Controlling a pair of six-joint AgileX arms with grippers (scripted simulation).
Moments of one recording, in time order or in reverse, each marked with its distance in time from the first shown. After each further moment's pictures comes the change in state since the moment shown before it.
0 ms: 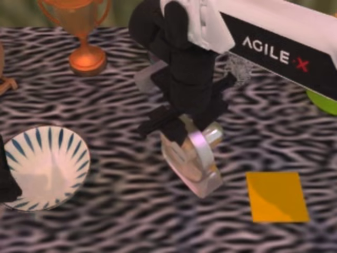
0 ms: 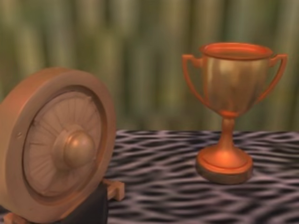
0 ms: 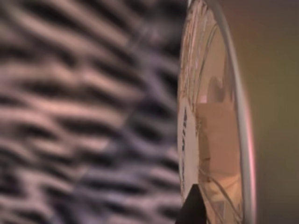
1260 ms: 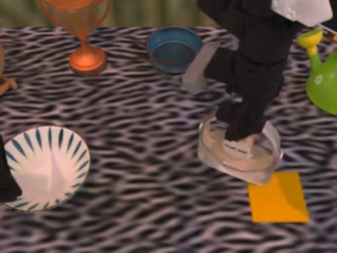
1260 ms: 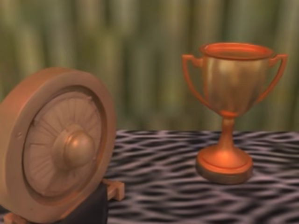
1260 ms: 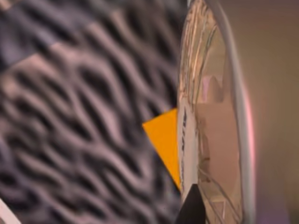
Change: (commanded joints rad) left arm 0.000 0.000 0.000 0.000 0.000 0.000; right arm -0.120 -0.292 -0.227 -0.063 -0.002 -0.587
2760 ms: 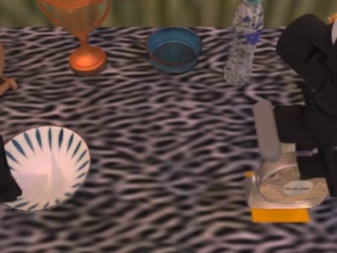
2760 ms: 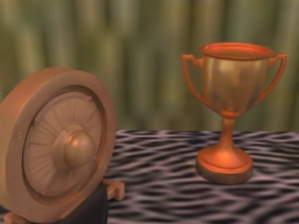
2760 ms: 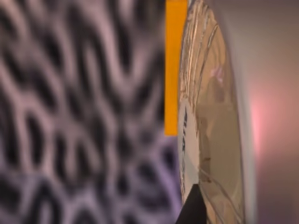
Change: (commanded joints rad) left arm 0.000 0.000 0.000 0.000 0.000 0.000; right arm -0.138 -0.334 -0.577 0.245 -0.002 -0.610
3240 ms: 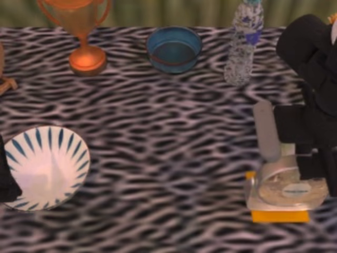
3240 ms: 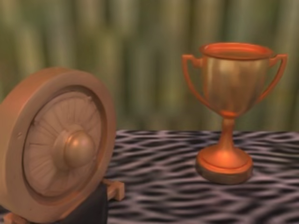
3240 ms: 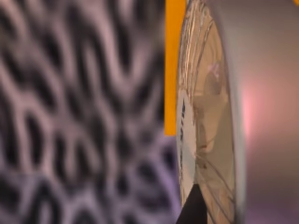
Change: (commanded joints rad) left arm 0.000 0.000 0.000 0.000 0.000 0.000; right arm 0.000 0.000 0.000 0.000 0.000 0.000
